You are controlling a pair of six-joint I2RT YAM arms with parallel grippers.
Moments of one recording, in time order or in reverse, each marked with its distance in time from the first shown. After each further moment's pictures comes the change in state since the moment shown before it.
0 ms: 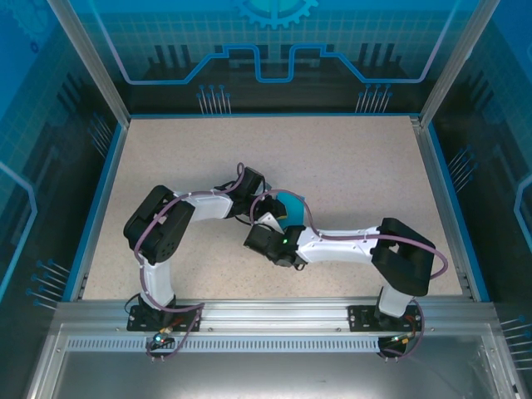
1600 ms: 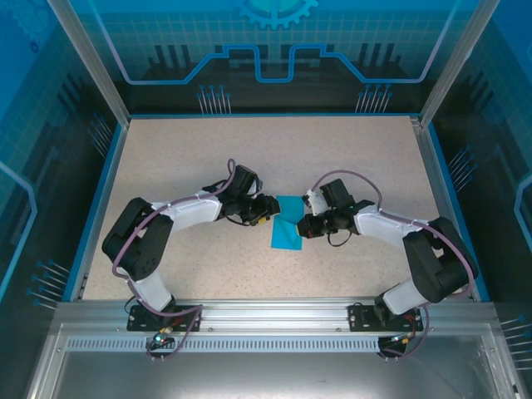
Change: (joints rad) left arm 0.001 -0.180 -0.050 -0.128 -0.143 0.082; right arm -0.681 -0.188 -0.294 0.318 -1.044 -0.153
